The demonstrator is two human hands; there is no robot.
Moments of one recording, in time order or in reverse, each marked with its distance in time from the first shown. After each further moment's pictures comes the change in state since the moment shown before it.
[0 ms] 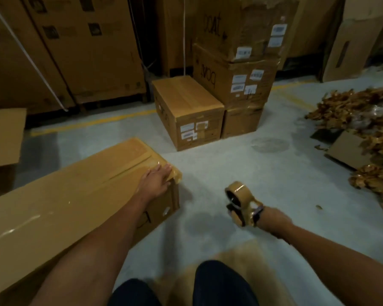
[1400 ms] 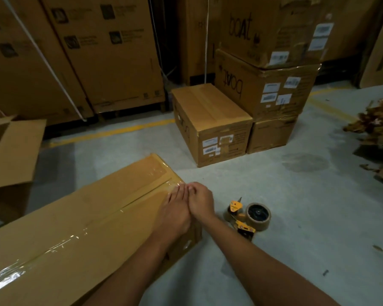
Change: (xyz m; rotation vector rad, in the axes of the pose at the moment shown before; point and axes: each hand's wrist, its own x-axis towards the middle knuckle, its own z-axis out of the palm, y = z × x) left_hand 0.003 0.020 -0.007 0.138 -0.024 -0.090; right_hand 0.012 -0.294 -0.017 0.916 0.379 -0.614
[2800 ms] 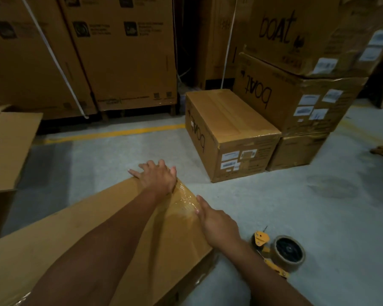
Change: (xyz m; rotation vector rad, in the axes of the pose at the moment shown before) left_hand 0.171 -0.142 -0.030 0.031 0.137 -0.483; right_hand 0.049 -0.016 0.022 -0.621 -0.396 -0.050
